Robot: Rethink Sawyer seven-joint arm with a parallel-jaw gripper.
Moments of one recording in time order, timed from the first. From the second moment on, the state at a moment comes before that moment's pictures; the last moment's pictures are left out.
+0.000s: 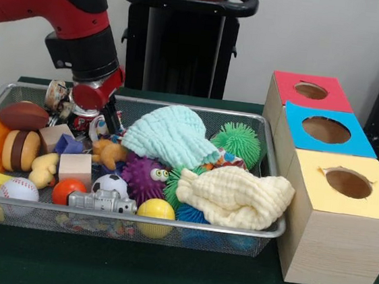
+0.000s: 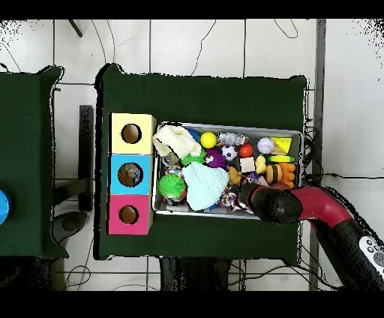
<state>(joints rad) -1.22 -0.42 0.84 1.86 -0.83 0.70 0.47</state>
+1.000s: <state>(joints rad) -1.22 -0.81 0.82 2.18 -0.76 0.35 0.49</state>
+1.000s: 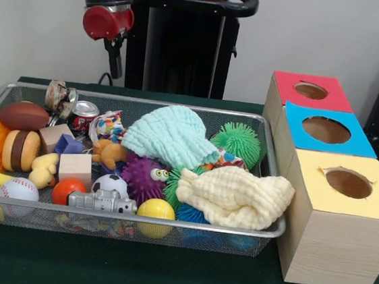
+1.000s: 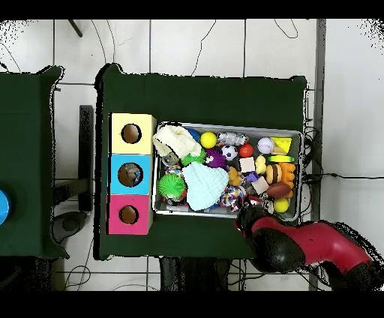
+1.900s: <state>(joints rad) -1.23 -0.82 0.75 2.18 -0.83 0.33 0.49</state>
